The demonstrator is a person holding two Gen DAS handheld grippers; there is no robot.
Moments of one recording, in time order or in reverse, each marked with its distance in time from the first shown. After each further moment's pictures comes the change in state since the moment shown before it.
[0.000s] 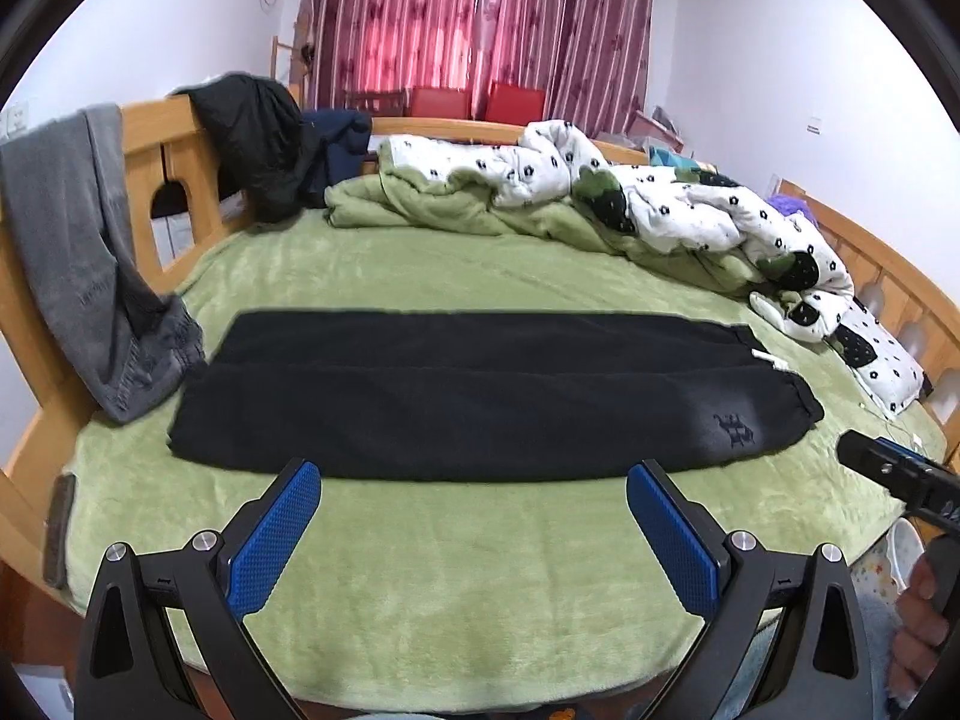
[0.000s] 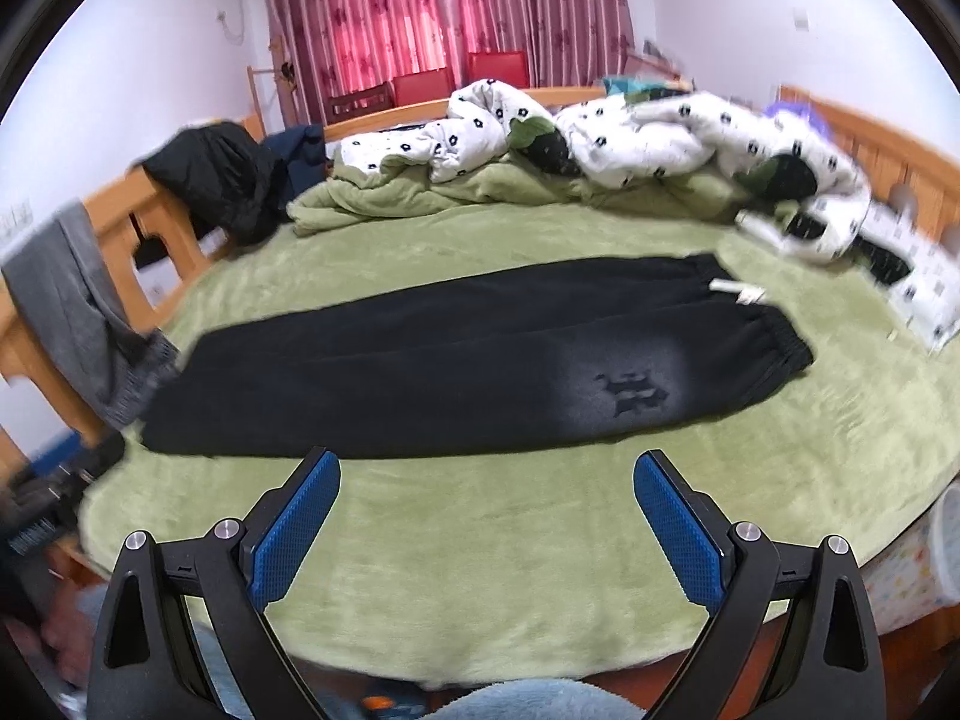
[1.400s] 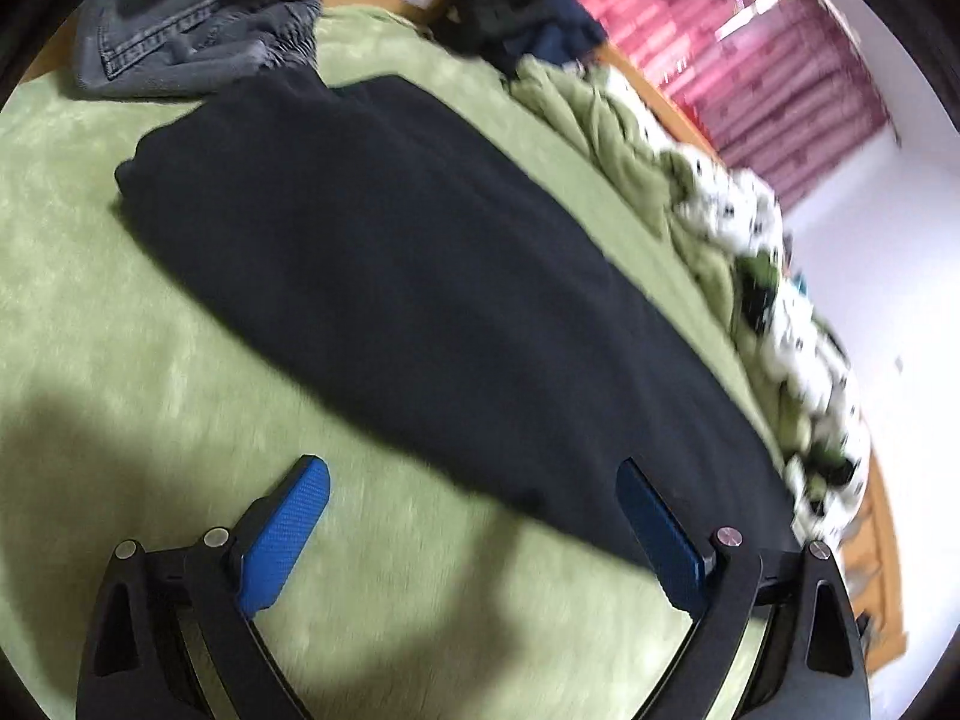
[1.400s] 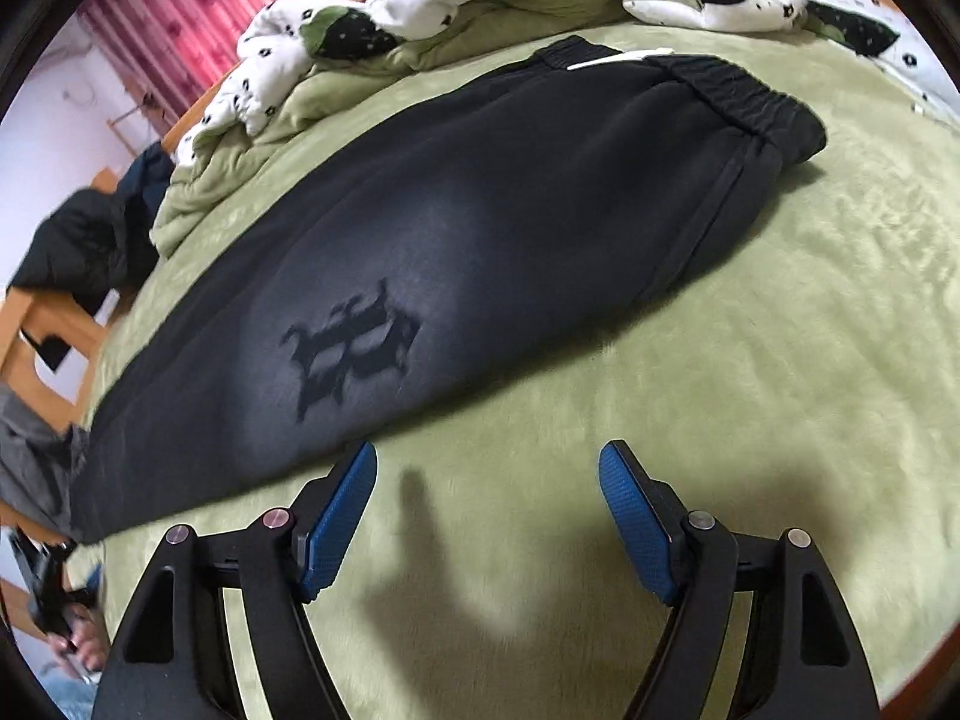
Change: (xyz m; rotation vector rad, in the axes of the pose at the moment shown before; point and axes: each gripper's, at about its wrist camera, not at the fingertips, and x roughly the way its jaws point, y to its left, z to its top) left arm 0.224 0.199 -0.095 -0.678 0.142 -0.141; right arm 0.202 -0.223 -0.025 0.347 0.196 0.010
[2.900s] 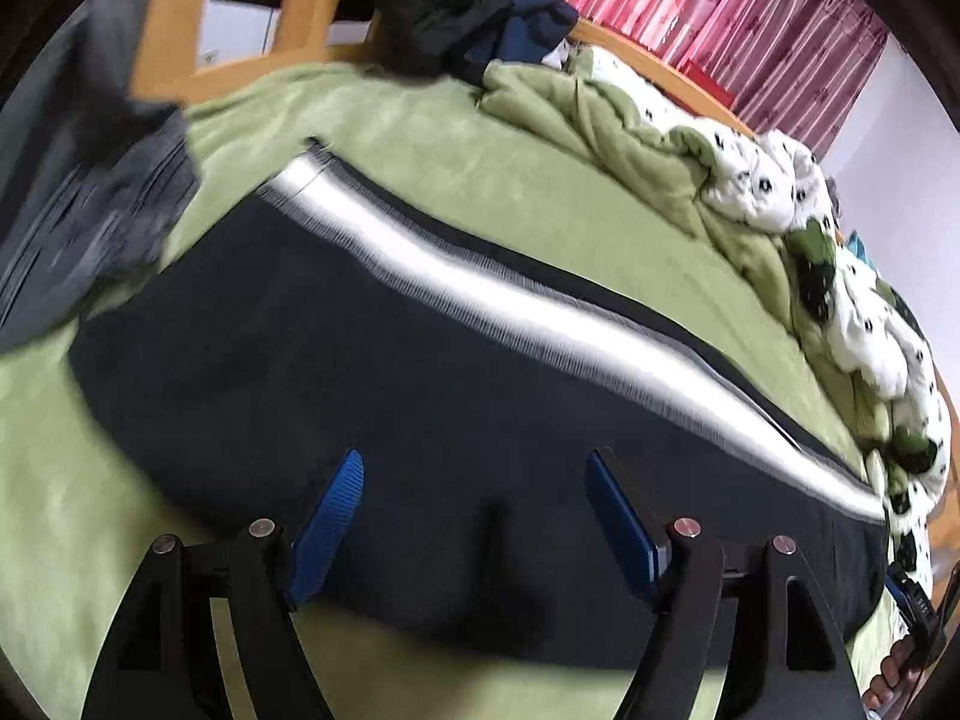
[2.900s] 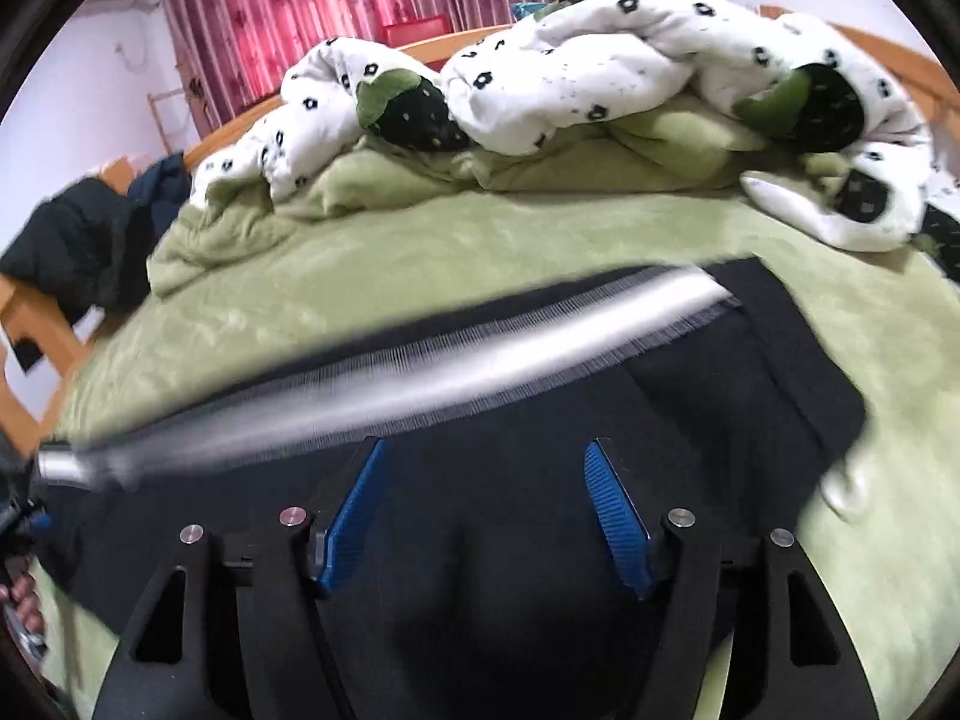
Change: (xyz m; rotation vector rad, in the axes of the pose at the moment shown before) left arm 0.056 -0.091 0.074 0.184 0.028 0.211; right arm 0.042 0.096 0.161 -0.234 -0.153 -0.077
